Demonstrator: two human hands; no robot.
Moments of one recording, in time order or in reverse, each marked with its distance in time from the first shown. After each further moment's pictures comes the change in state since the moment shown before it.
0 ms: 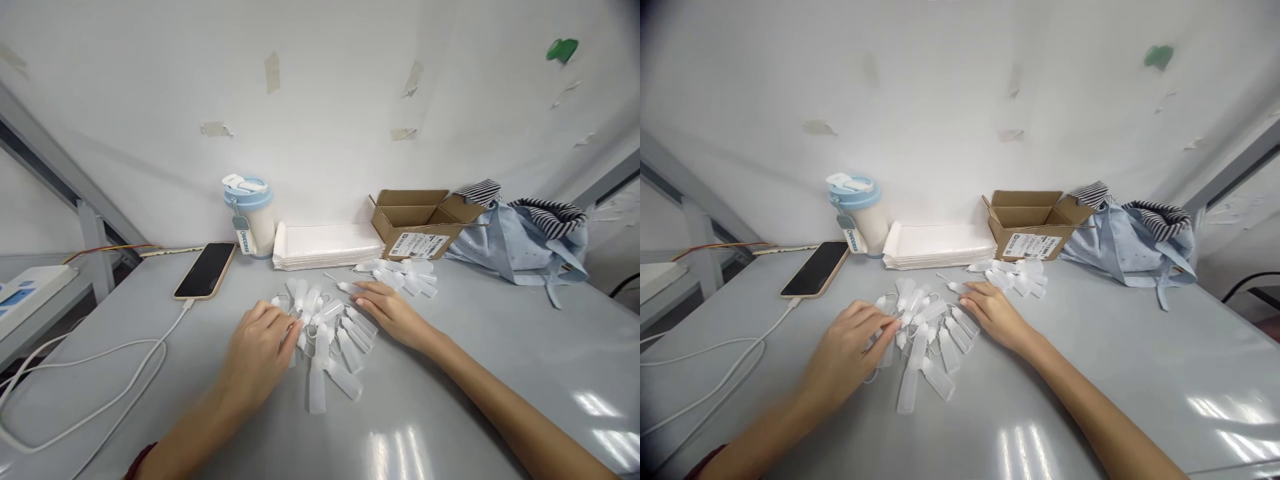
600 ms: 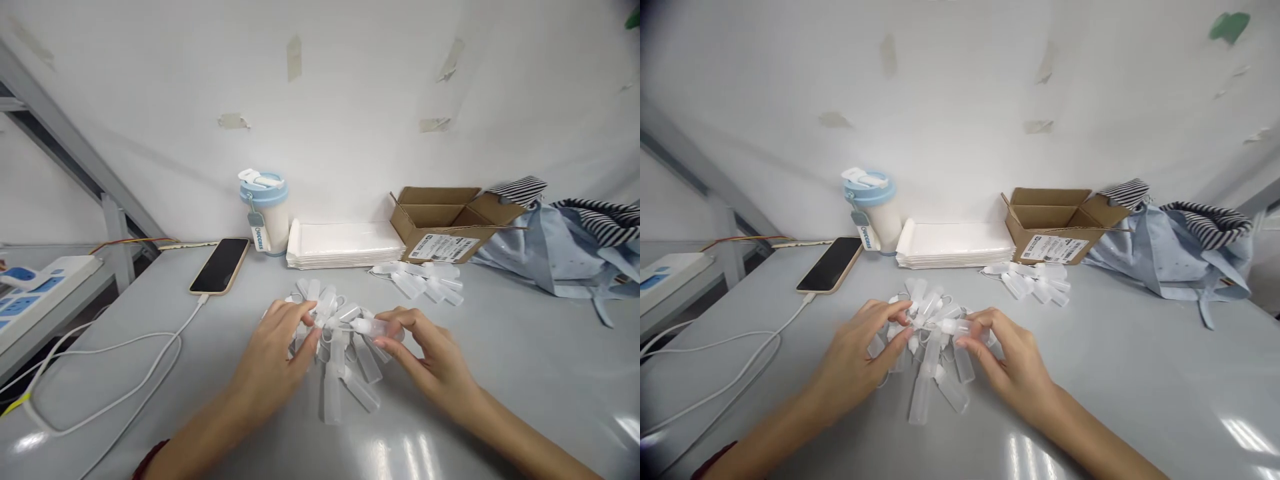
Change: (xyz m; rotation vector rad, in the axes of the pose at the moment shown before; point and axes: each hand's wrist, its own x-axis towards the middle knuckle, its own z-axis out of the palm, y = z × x) left_hand 0.000 0.008 -0.008 -0.325 -0.098 -0.240; right_hand -0.026 -0.056 0.001 0.223 0.303 -0.089
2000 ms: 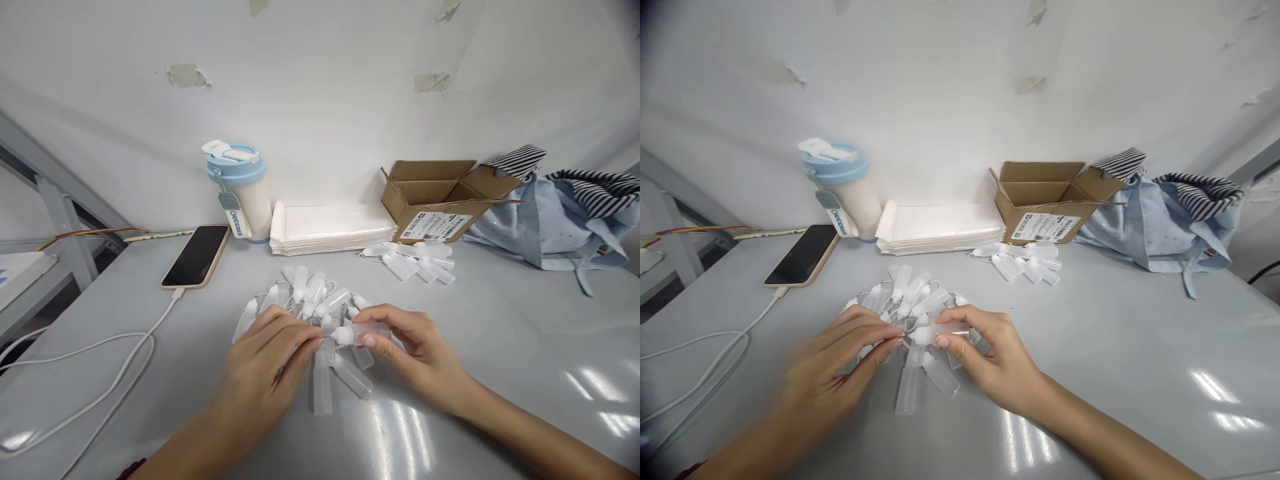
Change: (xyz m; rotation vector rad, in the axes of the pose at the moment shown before) left_hand -0.006 0.007 0.007 -0.123 0.161 0.346; right_hand -0.001 -0.013 0.002 0.326 -0.193 0.331
